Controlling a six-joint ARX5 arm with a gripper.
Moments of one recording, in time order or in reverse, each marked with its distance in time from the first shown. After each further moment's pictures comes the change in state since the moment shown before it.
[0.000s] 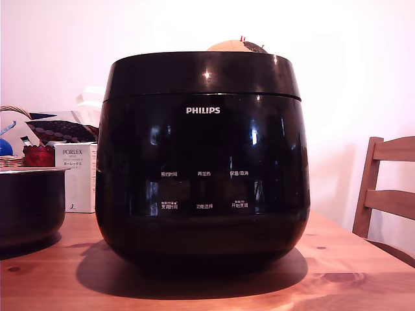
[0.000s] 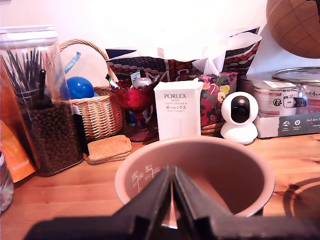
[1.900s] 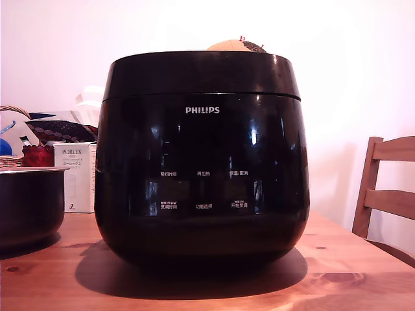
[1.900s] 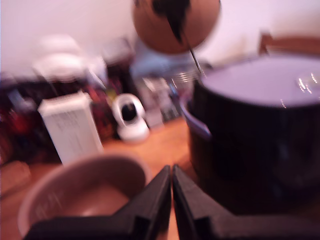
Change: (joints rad) arm 0.033 0.087 0.446 -0.592 0.481 0.165
